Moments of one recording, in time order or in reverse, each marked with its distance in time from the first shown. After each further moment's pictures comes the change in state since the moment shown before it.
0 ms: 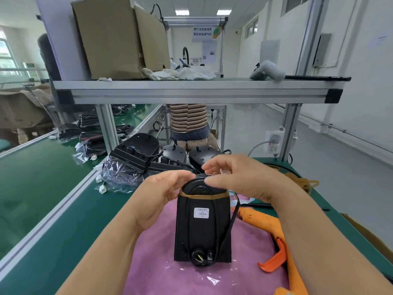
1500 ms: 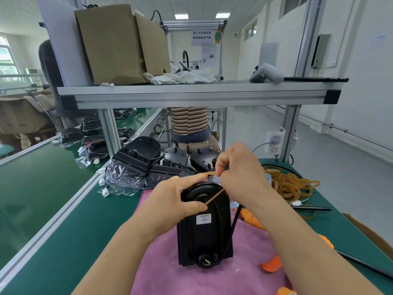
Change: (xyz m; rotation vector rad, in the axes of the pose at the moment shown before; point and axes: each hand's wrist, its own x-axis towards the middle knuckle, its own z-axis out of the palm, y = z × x) left_hand -0.023 0.025 0.024 0.765 -0.005 0.172; right_hand -0.003 -0.023 0.025 -0.286 0.545 0.036
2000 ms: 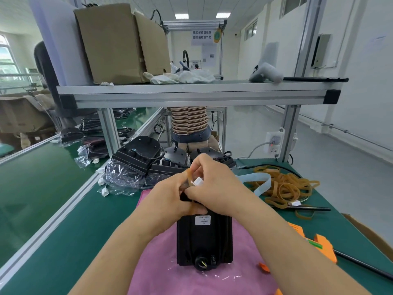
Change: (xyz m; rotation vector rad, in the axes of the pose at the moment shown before) left_hand 0.001 0.002 -0.001 -0.095 -0.028 -0.028; right_hand -0.006 -0.018 0.024 0.217 -0.291 -0.062
